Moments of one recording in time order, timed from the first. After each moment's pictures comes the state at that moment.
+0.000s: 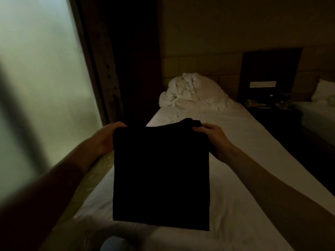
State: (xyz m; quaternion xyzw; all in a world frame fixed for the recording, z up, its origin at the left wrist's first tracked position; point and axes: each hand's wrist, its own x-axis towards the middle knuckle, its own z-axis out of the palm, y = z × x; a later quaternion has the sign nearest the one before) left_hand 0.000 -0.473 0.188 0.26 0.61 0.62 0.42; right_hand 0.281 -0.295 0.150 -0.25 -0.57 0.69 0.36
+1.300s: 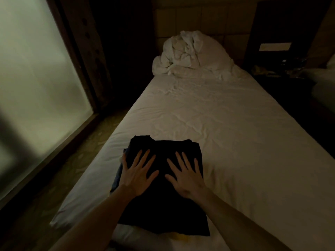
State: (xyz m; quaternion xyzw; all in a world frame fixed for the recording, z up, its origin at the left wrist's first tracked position) left_hand -0.037 -0.349 -0.086 0.59 0.80 0.00 -0.10; right_hand 0.155 -0.252 -0.087 -0.36 -0.93 0.09 0.04
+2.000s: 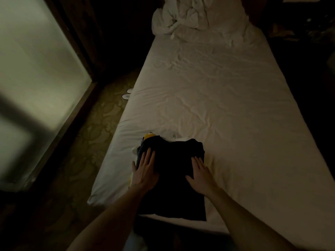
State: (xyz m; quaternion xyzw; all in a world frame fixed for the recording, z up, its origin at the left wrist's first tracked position) left_hand -0.045 -0.356 0.006 0.52 0.83 0.03 0.20; right_hand 0.176 -0.244 -0.006 -0.43 -0.84 0.33 -0.06
